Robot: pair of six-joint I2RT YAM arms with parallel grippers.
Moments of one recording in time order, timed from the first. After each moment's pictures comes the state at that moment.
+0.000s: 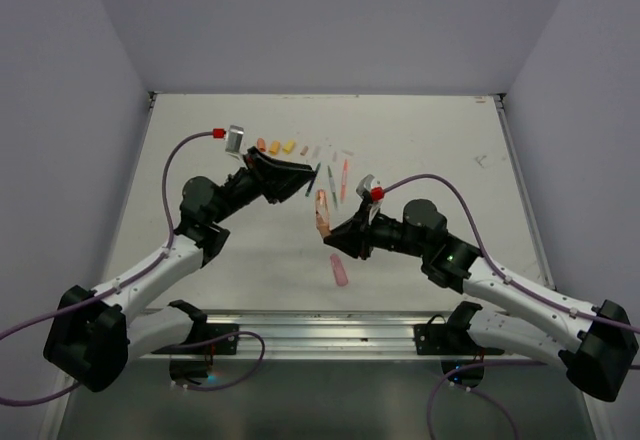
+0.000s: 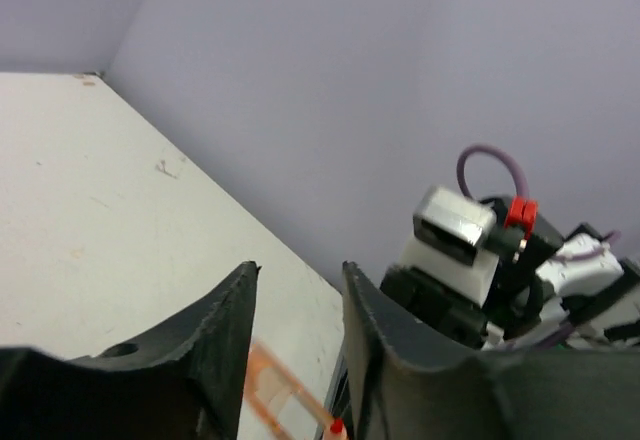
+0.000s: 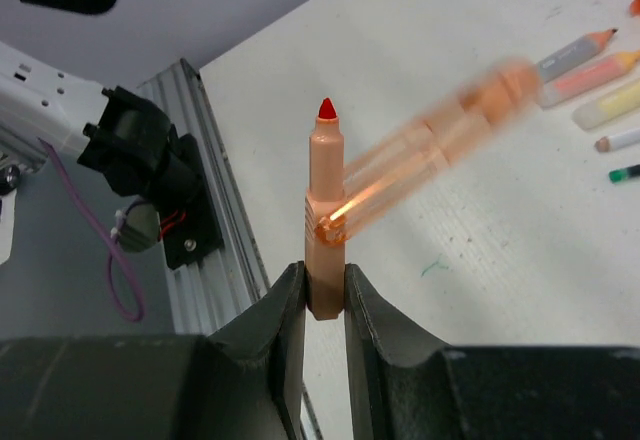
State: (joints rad) left arm -0.49 1.12 0.58 0.86 0.58 -0.89; right arm 0.84 0.93 0.61 0.18 -0.36 0.29
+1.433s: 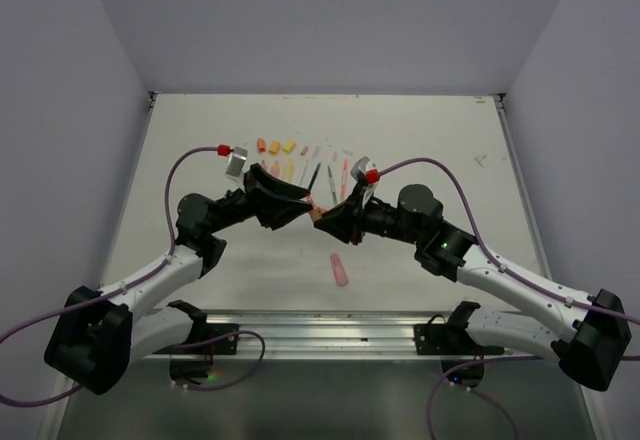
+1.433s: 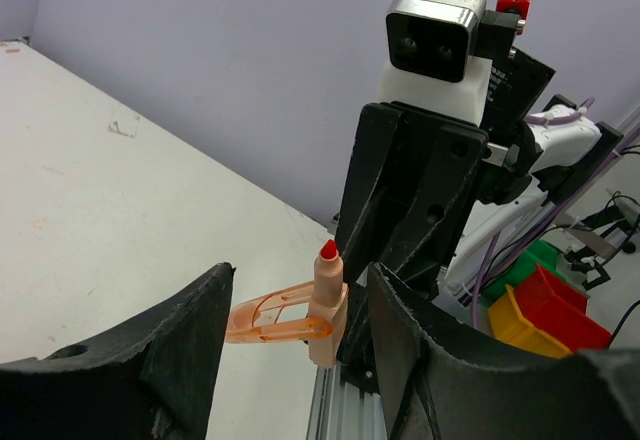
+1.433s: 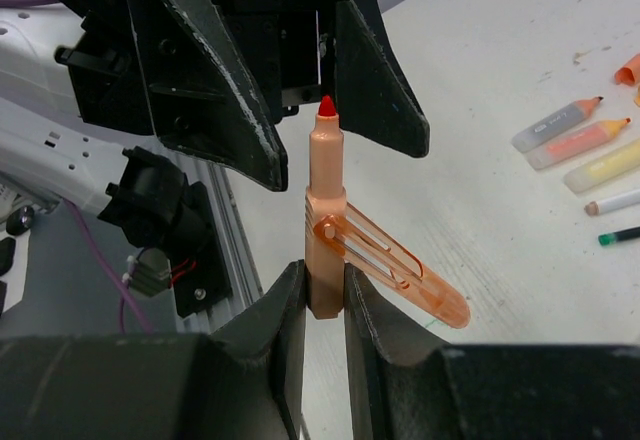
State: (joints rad) left arm -0.44 1.09 0.45 1.02 0.78 -0.84; right arm 0.85 1.02 0.74 0.16 -0.36 0.31
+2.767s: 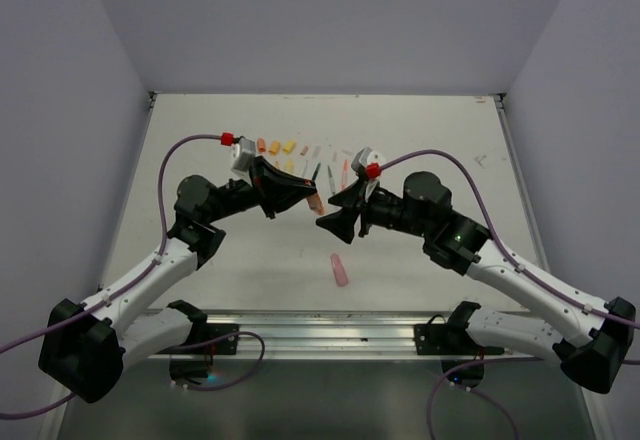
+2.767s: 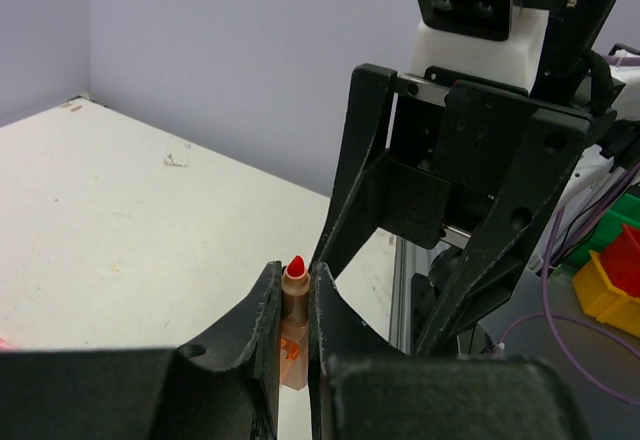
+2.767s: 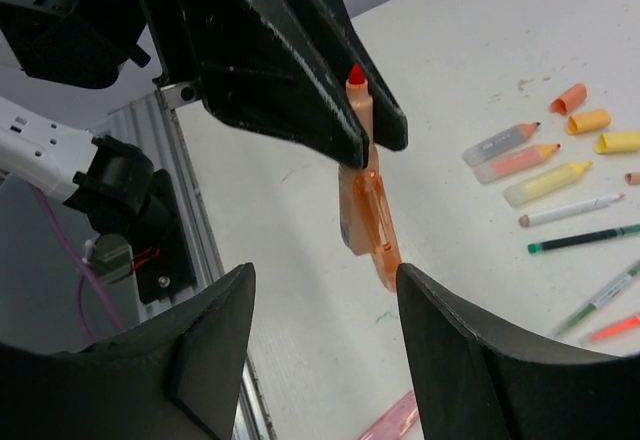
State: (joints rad) left arm -0.49 1.04 0.62 0.73 0.76 -0.54; right arm 0.84 0.98 0.89 -0.07 -0.32 0.16
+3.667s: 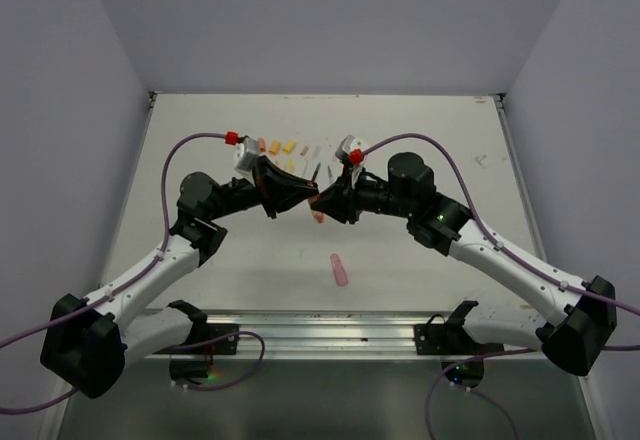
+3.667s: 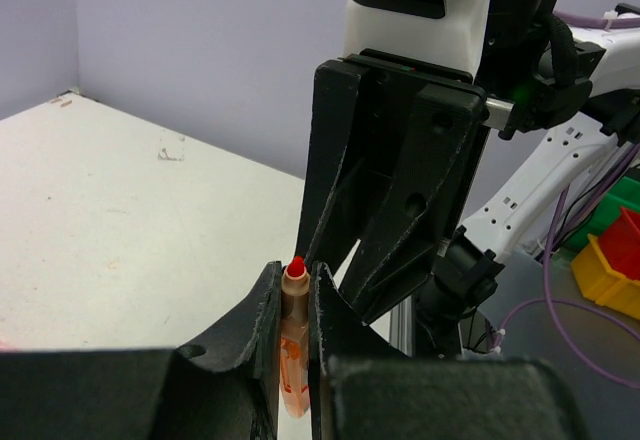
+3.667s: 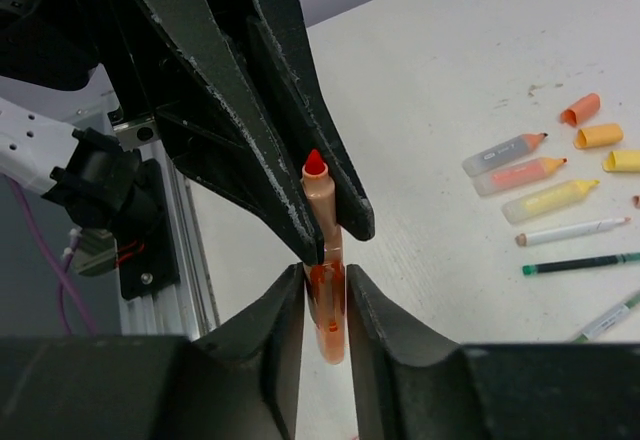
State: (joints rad) left arm -0.49 1.06 0.64 0.72 0.80 -0.51; right arm 0.79 1.16 1.00 -0.06 -0.43 0.09
